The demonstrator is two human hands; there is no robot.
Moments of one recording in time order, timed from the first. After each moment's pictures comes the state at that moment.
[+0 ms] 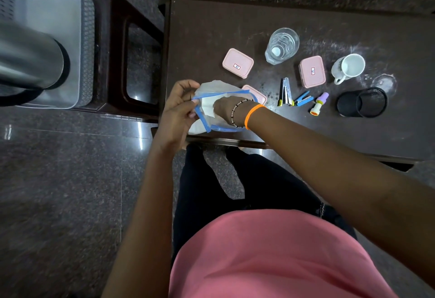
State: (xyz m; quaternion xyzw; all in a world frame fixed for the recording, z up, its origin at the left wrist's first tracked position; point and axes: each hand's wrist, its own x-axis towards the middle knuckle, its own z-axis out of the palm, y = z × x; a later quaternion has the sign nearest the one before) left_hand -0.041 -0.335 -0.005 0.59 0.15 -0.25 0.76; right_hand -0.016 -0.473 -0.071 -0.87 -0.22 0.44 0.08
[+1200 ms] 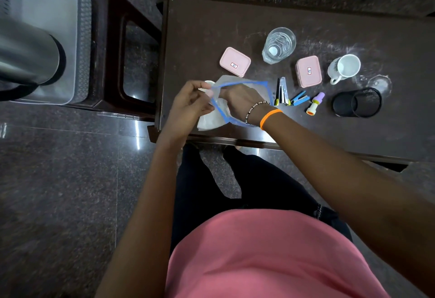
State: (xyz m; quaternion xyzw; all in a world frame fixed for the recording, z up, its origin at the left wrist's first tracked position) left_hand -0.045 -0.353 -0.010 0.71 0.14 -0.26 0.64; right_hand -0.026 -0.502 -0.048 -0.92 -0.14 0.31 0.19
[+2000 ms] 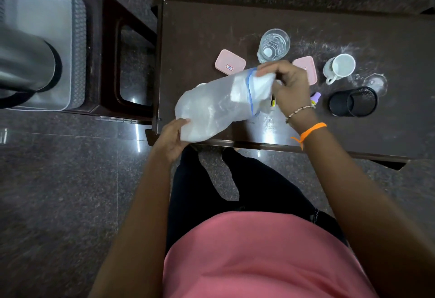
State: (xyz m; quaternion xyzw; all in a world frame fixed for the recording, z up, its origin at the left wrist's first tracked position) left_hand -0.064 -0.325 -0.064 0.50 0.42 -0.33 0.68; right_hand -0.034 -0.571 -0.023 -0.78 0.15 0.06 0.60
